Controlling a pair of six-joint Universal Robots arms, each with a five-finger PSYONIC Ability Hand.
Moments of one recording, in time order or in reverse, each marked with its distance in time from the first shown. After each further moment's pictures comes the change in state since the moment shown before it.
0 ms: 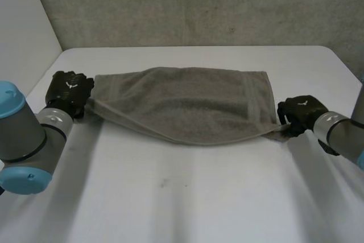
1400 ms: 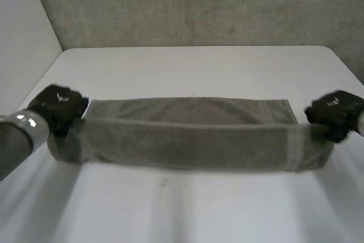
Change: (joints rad) left arm 0.076 0.167 0.052 -0.507 0.138 0.168; right arm -0.111 -0.263 0.057 0.335 -0.063 -0.435; left_hand 0.000 0.000 0.000 0.000 0.000; right_hand 0.176 0.271 0.288 0.294 0.233
